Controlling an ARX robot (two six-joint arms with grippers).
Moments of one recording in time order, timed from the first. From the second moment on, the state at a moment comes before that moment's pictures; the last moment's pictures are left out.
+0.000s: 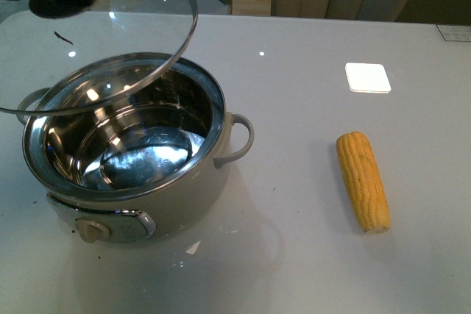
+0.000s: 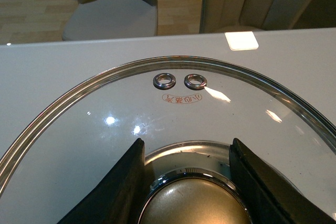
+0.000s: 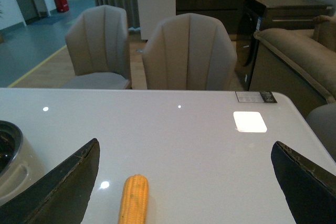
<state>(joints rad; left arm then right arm) -0.18 1.73 0.82 0.51 0.05 0.01 0.00 0.01 0.02 0.00 0.00 0.00</state>
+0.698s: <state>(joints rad) 0.44 1.68 0.60 0.71 0.45 0.24 0.00 0.01 0.02 0.00 0.00 0.00</state>
